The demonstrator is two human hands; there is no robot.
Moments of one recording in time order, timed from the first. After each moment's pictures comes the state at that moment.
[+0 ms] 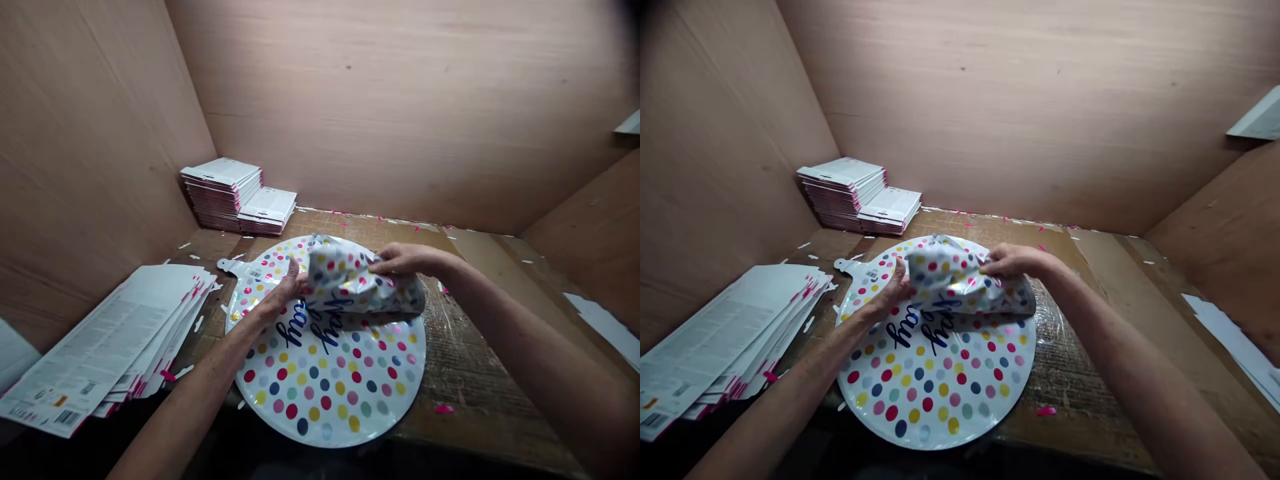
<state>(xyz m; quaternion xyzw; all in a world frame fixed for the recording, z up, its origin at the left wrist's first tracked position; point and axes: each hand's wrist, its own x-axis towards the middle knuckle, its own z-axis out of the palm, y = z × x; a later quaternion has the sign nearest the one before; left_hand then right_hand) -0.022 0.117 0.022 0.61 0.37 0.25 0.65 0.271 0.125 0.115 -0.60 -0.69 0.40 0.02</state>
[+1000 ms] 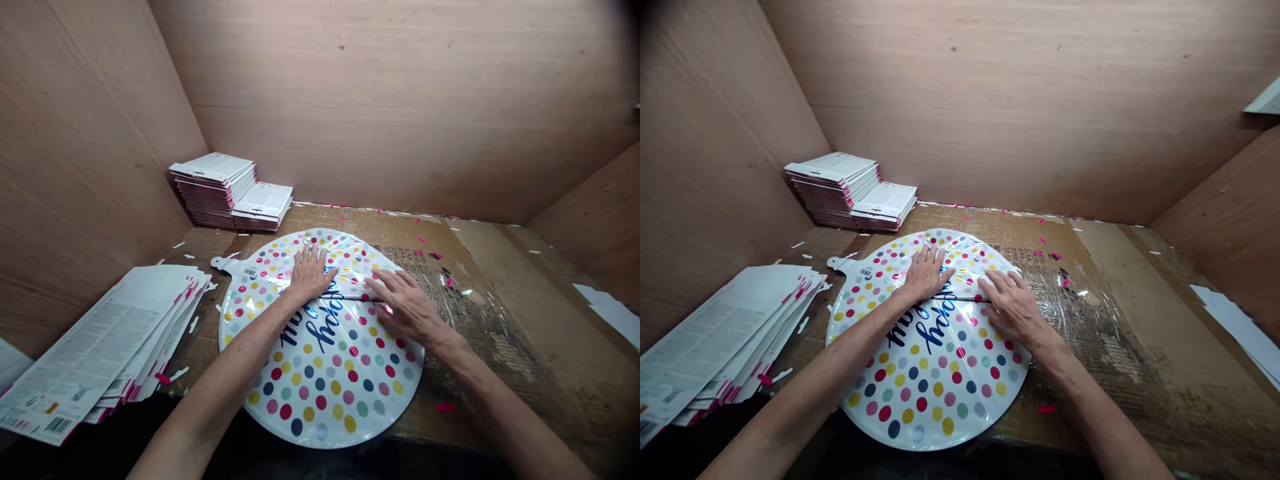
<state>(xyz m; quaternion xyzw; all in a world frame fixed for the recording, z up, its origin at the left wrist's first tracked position) 0.049 0.165 -0.029 0.86 0.50 0.12 0.05 0.270 0.043 0.007 -0.55 -0.82 -0.10 0.10</state>
